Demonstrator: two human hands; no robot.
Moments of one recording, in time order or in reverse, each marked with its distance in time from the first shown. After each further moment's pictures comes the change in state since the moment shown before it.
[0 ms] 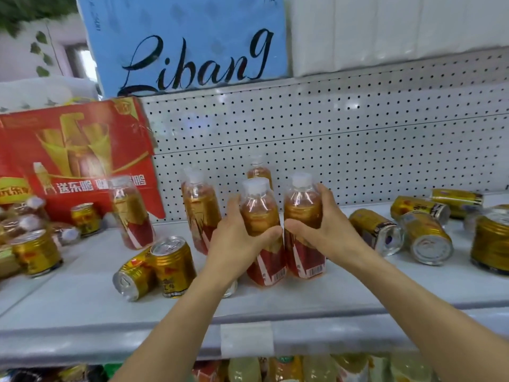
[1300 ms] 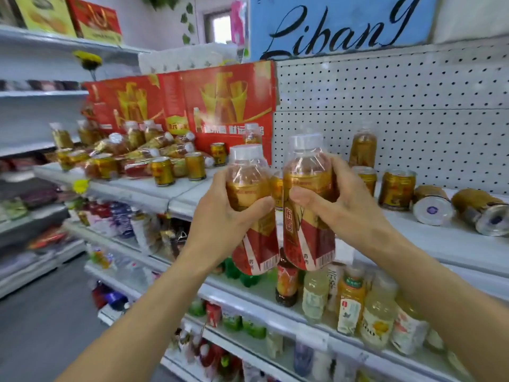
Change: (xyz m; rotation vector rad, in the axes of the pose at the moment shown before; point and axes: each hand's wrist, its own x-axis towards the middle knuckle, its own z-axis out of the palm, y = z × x) left_hand -0.205 0.013 -0.157 -0.045 0.366 -0.155; right_hand -0.141 -0.127 0.057 0.358 -0.366 -0.401
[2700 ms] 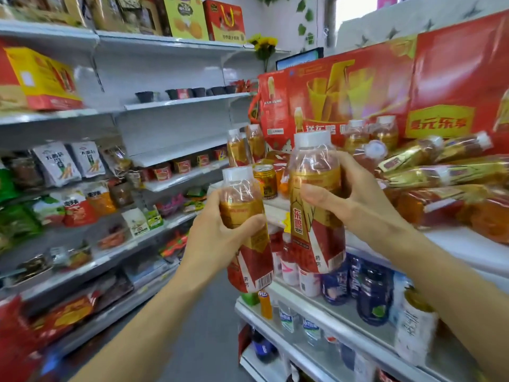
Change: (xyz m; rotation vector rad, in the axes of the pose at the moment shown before) left_hand 0.253 -0.463 -0.558 0.227 0.194 -0.193; right_hand 0.354 -0.036 0.690 0.279 -0.227 -0.094
